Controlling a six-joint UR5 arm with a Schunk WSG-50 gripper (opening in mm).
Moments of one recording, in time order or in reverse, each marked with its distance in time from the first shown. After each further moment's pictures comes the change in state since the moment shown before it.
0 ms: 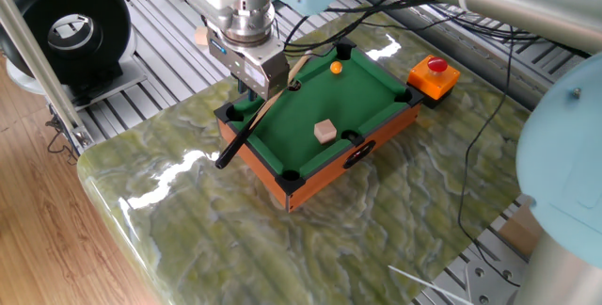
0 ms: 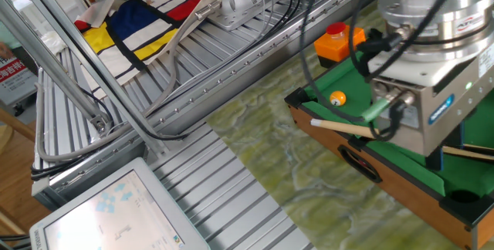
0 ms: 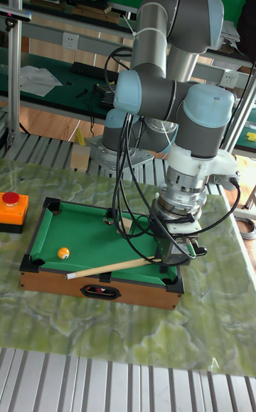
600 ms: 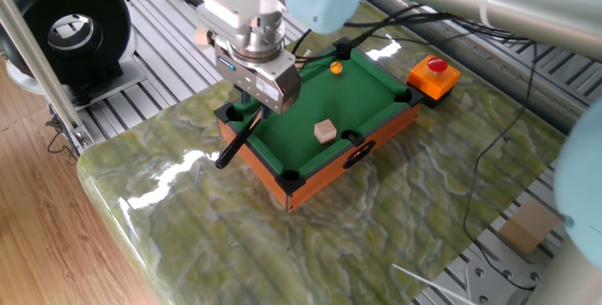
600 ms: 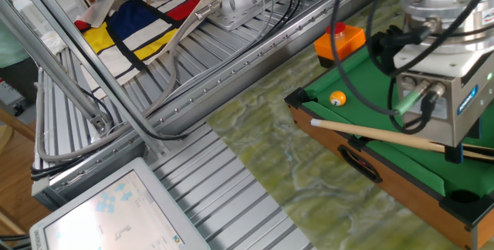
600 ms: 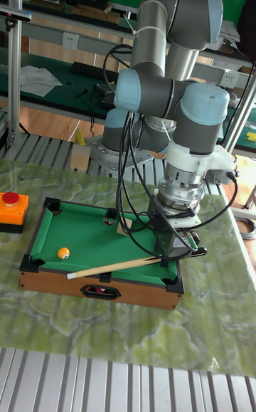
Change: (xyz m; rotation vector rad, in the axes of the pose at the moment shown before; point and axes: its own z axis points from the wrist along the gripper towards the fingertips) arm -0.006 0.025 0.004 -0.003 -0.010 -0.052
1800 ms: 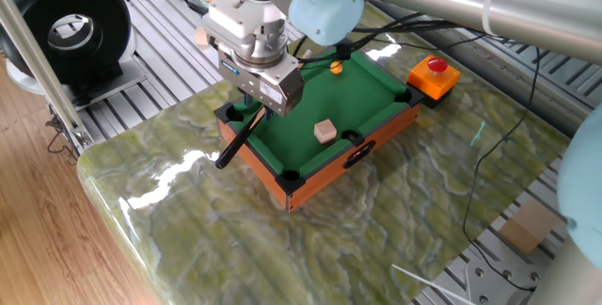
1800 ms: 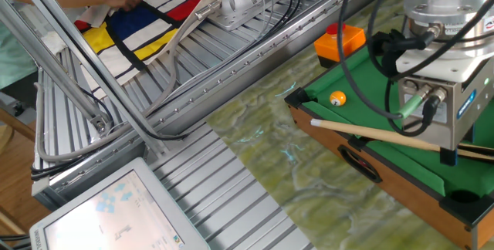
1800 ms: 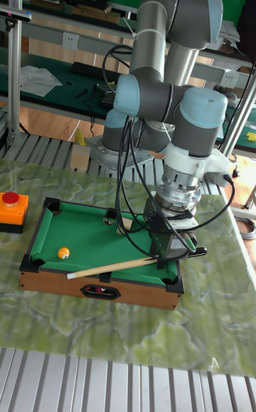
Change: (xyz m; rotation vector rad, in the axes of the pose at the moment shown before) arm 0.008 -0.005 0.007 0.017 0.035 -0.034
